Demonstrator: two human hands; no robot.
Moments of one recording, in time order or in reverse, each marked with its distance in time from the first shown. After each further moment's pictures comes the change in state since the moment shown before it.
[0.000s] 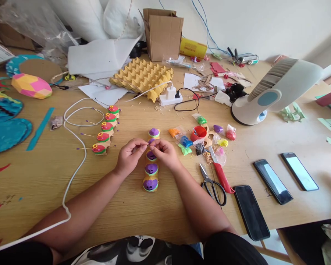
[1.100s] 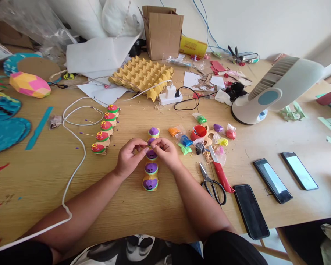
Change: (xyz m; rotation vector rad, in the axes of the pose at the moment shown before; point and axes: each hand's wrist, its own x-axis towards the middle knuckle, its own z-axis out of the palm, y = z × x) left_hand -0.004 0.002 -0.001 0.116 -0.010 0.117; right_hand 0.000 -0.001 0.000 0.057 0.050 0.005
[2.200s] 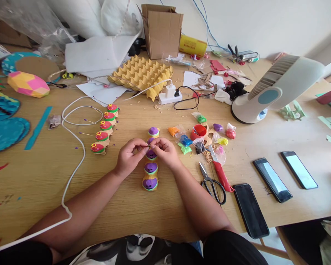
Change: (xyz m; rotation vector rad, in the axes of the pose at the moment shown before) left_hand 0.000 0.000 0.000 -0.026 -0.020 -0.036; right_hand 0.000 0.001 -0.001 0.018 -0.039 0.002
